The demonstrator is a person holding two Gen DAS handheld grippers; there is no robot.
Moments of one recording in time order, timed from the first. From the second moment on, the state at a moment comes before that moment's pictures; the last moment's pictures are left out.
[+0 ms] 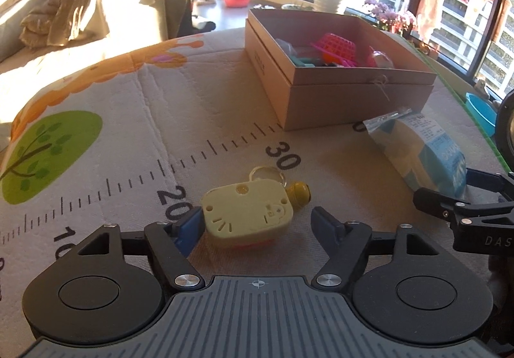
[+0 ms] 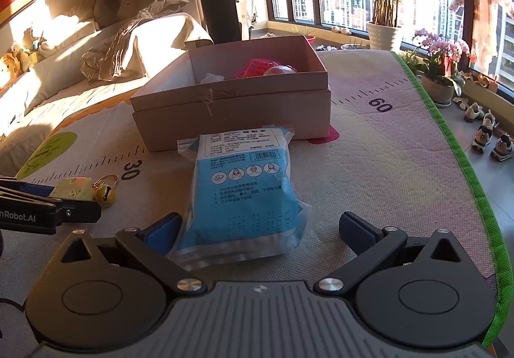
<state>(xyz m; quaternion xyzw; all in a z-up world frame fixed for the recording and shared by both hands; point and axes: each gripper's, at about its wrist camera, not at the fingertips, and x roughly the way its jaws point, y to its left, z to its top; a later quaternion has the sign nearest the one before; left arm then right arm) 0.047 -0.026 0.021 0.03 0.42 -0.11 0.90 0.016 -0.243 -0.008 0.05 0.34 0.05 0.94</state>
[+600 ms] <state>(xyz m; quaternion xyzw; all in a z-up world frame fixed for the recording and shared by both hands) -0.016 -0.023 0.026 0.11 0.39 -0.17 0.90 0.044 -0.228 0.025 0.00 0.33 0.09 0.94</state>
